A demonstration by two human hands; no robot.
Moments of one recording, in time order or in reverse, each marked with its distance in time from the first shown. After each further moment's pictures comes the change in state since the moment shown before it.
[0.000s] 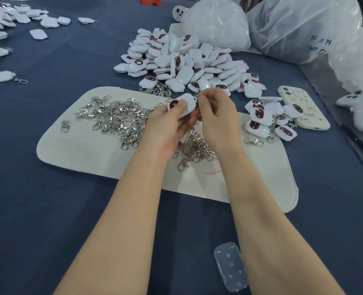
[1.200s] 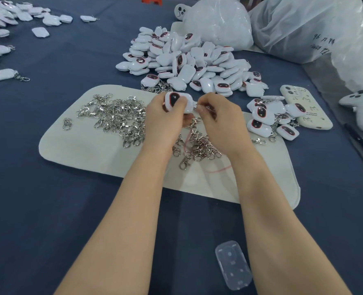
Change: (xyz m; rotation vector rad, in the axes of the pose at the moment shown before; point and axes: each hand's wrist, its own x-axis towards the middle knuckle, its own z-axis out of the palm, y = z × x) left_hand 0.002 0.000 -0.005 0.447 0.144 0.262; right_hand 0.002 0.005 -0.017 -0.449 -0.176 -0.249
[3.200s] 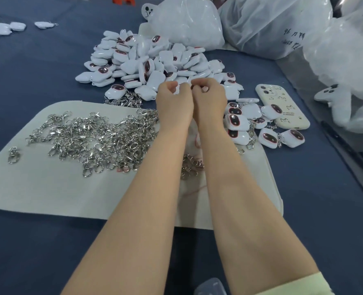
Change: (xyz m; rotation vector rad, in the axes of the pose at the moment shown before) left_hand 0.044 0.006 0.092 0.090 0.024 -0.085; right_hand 0.072 0.035 0.002 0.289 0.264 0.517
